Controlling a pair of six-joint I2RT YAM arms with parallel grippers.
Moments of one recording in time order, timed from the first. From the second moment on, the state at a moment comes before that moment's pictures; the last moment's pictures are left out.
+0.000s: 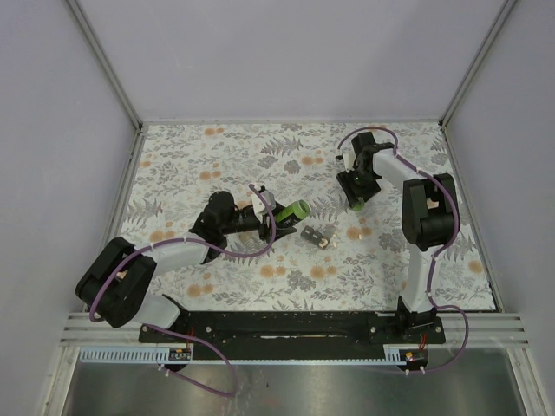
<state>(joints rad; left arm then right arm) -0.60 1.41 0.56 0.76 0.76 0.08 0.21 2.04 1.52 -0.79 -0.06 -0.24</state>
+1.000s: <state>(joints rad) -0.60 1.42 0.57 0.75 0.76 0.08 0.21 2.11 1.62 -0.92 -0.07 -0.27</state>
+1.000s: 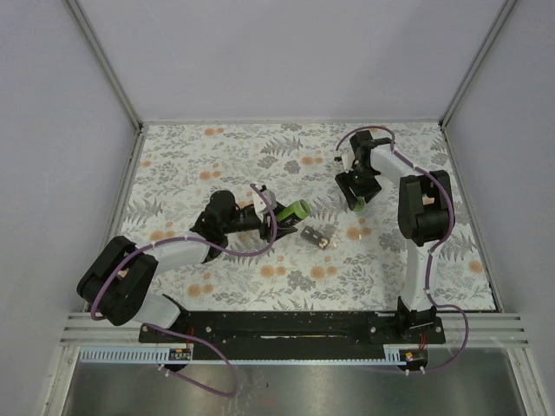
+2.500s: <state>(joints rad) -0.60 1.42 0.58 0.73 0.76 0.08 0.24 2.18 1.73 -1.04 -0.06 -0.28</state>
